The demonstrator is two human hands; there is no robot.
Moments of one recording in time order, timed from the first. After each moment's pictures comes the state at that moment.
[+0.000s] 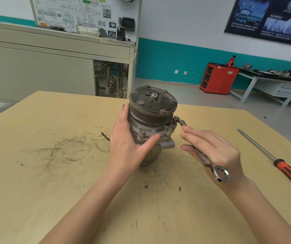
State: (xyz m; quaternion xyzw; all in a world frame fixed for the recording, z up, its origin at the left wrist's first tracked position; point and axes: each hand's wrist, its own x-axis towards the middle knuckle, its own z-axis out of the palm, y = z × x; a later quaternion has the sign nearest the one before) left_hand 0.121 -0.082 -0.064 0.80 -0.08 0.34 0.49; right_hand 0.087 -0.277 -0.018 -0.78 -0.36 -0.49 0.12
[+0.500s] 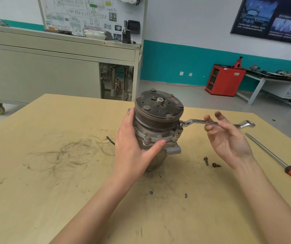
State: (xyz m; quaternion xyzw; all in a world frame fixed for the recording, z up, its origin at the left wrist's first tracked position) left_hand 0.122 -0.080 -0.065 0.80 -0.07 0.33 0.50; right_hand 0.157 -0.313 -0.015 -0.41 -0.10 0.02 0.90
